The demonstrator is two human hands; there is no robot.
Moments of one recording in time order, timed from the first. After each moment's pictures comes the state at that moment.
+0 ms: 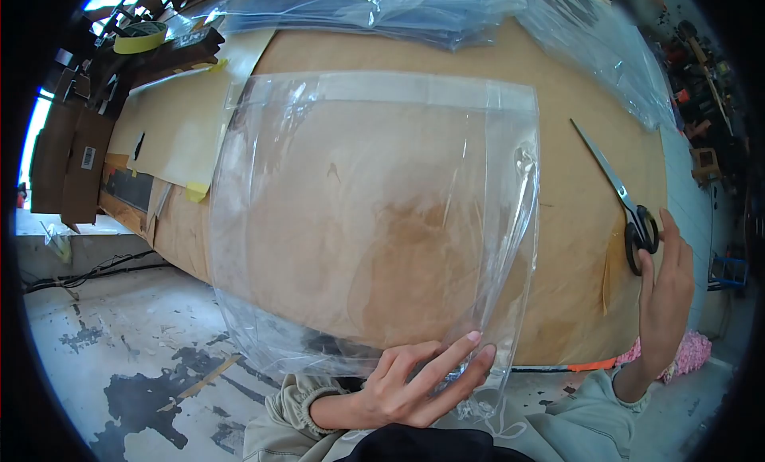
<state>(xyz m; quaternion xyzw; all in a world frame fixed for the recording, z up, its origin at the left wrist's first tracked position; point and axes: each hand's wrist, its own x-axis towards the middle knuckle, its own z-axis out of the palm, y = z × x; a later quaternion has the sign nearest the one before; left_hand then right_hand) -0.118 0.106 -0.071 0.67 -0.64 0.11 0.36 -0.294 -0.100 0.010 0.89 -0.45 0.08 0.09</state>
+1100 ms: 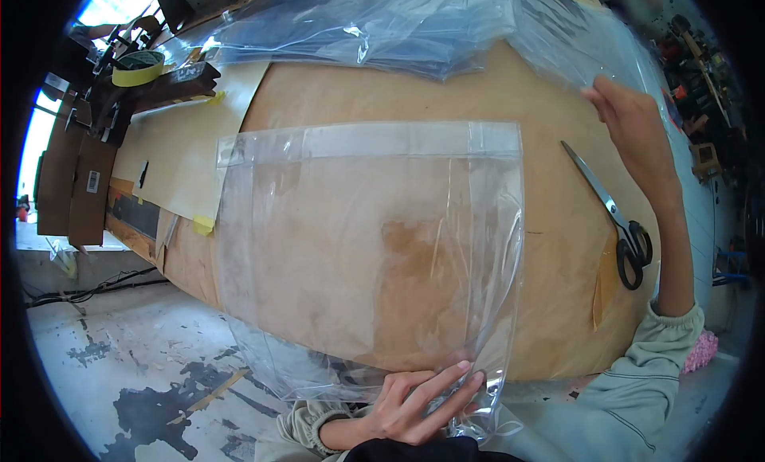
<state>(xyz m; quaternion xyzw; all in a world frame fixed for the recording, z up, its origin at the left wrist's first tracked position) -0.122 0.121 -0.059 0.69 -0.64 -0.04 0.35 -0.189 -0.242 0.011 0.94 -0.34 0.02 0.05</state>
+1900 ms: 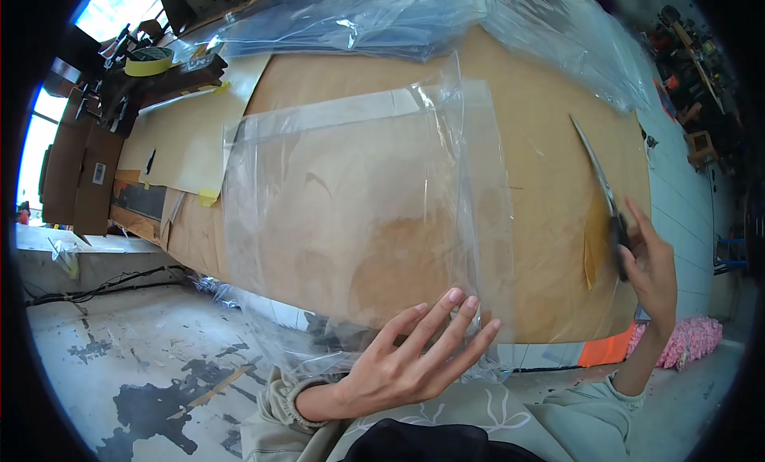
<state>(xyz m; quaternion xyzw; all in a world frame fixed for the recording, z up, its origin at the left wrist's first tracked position) -0.105 0.106 -0.047 0.62 -0.77 0.05 0.15 -0.341 -0.121 0.005 0.77 -0.46 0.11 -0.42</state>
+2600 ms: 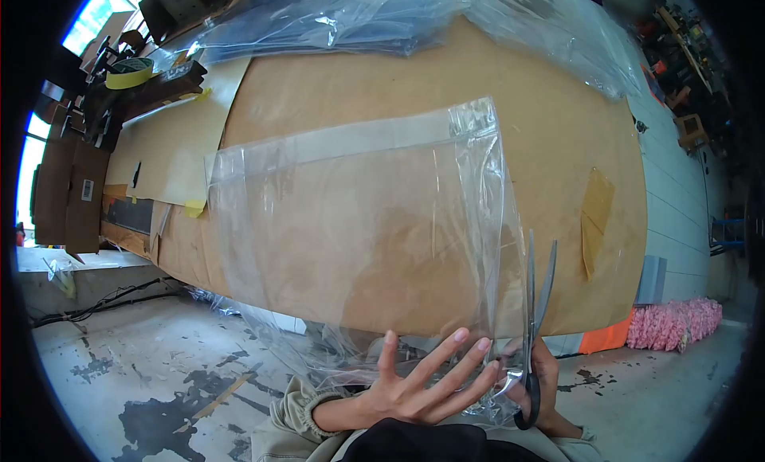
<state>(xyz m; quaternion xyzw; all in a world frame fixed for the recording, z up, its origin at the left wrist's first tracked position) -0.136 0.132 -0.076 0.63 -0.72 0.10 0.28 -0.312 0.054 -0.047 0.53 -0.44 0.22 -0.69</state>
